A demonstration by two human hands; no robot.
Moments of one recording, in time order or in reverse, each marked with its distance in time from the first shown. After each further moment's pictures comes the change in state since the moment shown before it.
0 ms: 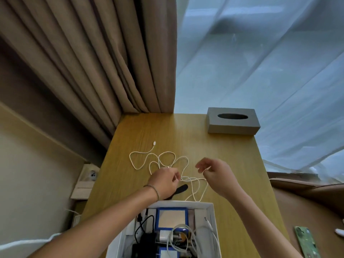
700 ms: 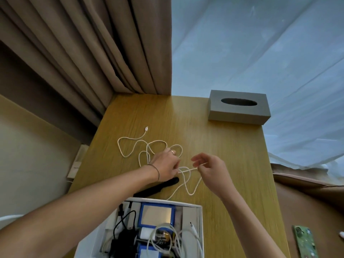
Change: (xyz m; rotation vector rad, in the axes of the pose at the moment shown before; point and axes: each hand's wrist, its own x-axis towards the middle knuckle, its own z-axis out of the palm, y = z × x) left_hand 0.090 -0.016 0.054 0.320 -0.077 0.146; right_hand 0.041 0.064 0.021 0.156 -0.021 0.071
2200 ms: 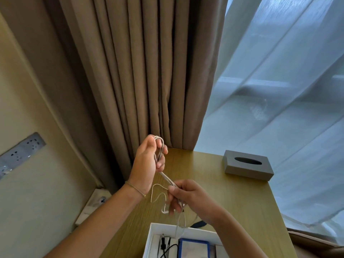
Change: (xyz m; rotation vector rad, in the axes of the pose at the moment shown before) left_hand -0.230 -0.031 -0.244 -1.545 0.800 0.089; right_hand -0.093 -0.222 0.074 0.374 -0.574 -0.402
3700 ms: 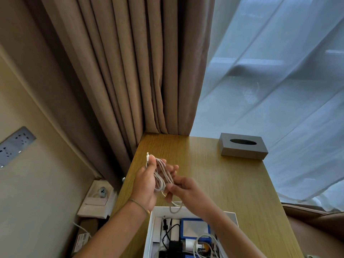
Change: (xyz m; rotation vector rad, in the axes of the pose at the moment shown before) left_hand -0.048 -0.074 -0.010 -0.283 0.152 -0.402; right_hand -0.017 0.039 0.027 -0.121 0.260 0.103
